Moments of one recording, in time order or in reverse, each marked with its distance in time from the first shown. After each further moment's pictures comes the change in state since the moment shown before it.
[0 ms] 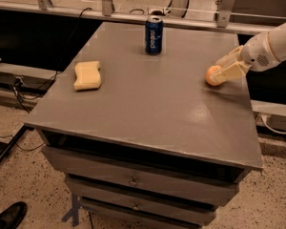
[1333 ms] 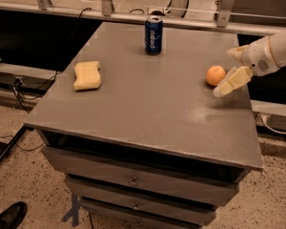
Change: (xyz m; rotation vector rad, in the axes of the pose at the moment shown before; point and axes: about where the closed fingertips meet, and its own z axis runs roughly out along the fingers) arm 0.009 0.002 0.006 -0.017 -0.040 -0.003
